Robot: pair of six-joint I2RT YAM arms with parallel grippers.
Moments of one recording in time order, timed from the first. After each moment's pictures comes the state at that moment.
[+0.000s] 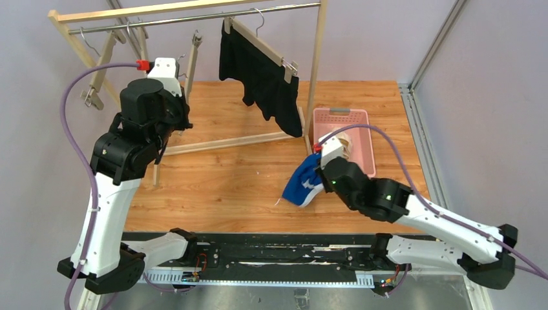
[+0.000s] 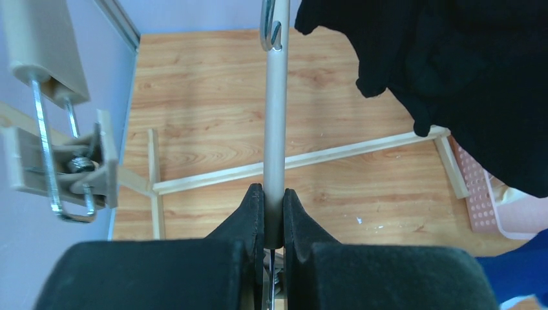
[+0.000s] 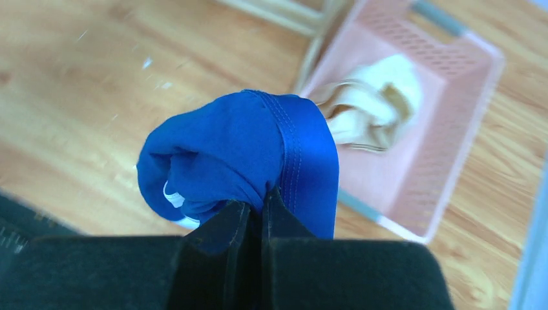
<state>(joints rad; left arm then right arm) -0.40 1.11 1.74 -1.00 -0.37 -0.13 1.13 0.97 0.97 -0.65 0.57 0.20</state>
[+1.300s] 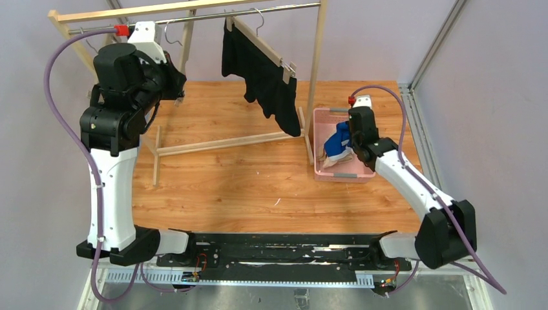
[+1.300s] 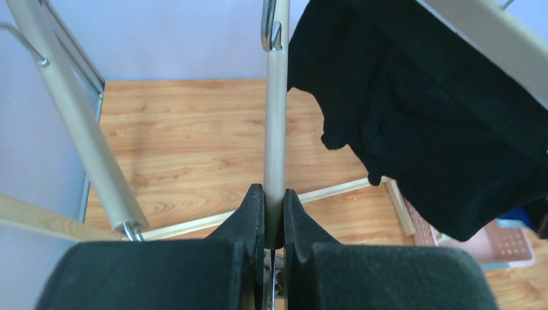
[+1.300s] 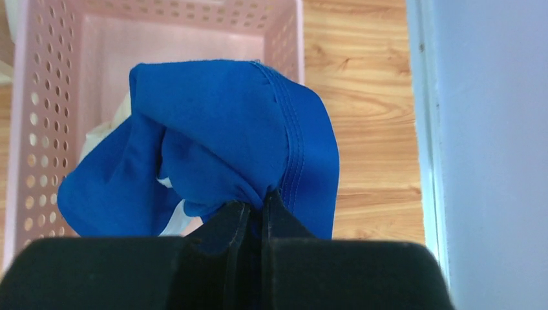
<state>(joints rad) -0.17 1.31 2.07 -1.02 -0.03 -0.13 0.35 1.28 1.00 -0.34 0.51 0.01</state>
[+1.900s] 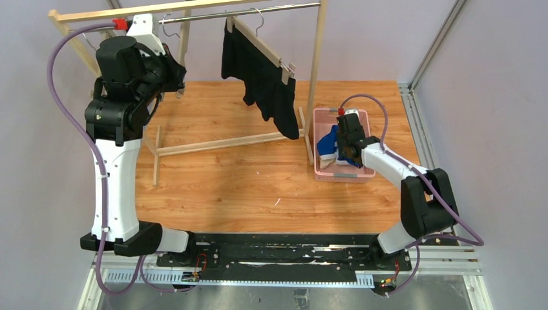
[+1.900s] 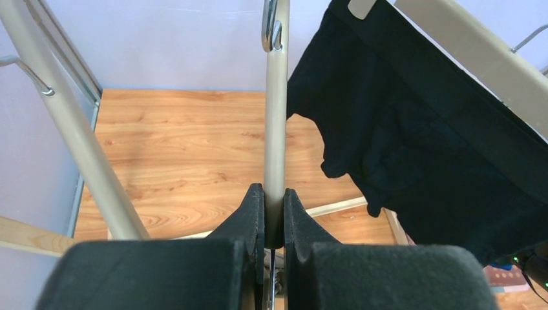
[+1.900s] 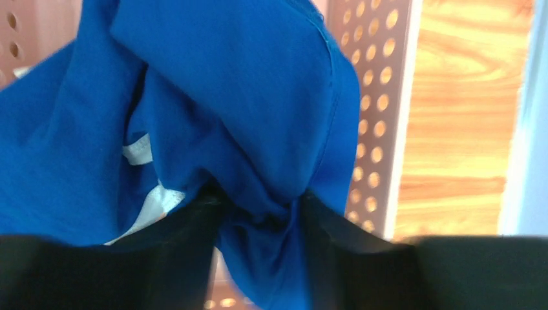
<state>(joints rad) -0.13 1.36 2.09 -0.94 -0.01 -0.17 0.34 1.53 0.96 -0.31 0.42 0.07</state>
